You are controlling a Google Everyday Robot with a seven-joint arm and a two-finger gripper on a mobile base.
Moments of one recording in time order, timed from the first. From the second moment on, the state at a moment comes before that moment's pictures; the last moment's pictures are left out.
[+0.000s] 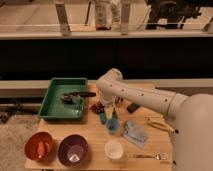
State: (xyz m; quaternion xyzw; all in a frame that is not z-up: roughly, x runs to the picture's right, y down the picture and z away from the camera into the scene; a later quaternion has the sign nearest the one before) arm 0.005 0.102 0.852 -0.28 -0.10 -0.17 0.94
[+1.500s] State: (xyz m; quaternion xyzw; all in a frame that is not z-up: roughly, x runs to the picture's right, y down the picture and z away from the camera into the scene) arm 0.009 0.104 0.856 -0.28 -0.11 -0.15 0.94
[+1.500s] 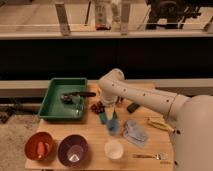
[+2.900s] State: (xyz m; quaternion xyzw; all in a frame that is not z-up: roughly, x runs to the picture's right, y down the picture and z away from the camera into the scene) arm 0.012 0.120 0.880 -0.29 -0.12 -0.13 0.94
